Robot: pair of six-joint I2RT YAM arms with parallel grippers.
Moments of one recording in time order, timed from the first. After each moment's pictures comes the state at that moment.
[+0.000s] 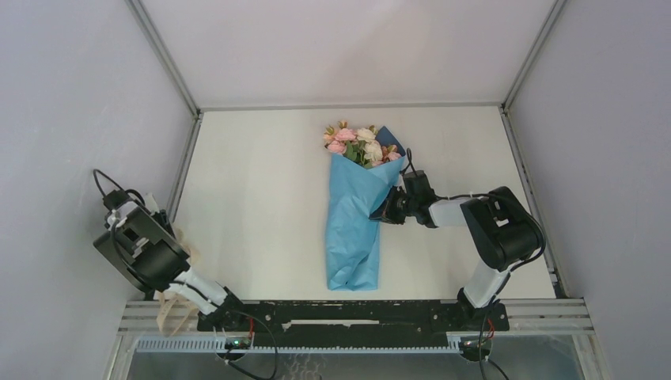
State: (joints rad) left arm 0.84 1.63 0.97 -0.58 0.01 0.37; right arm 0.39 1.73 0.67 0.22 -0.43 0.84
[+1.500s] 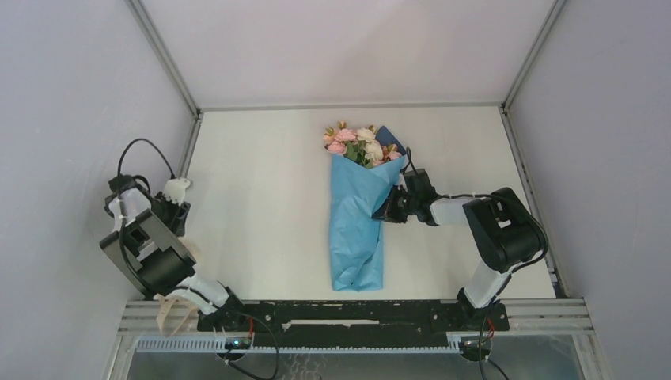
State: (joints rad) left arm 0.76 1.57 1.04 -0.80 0.29 1.05; right arm 0.38 1.71 0.69 0.16 -0.41 0.78
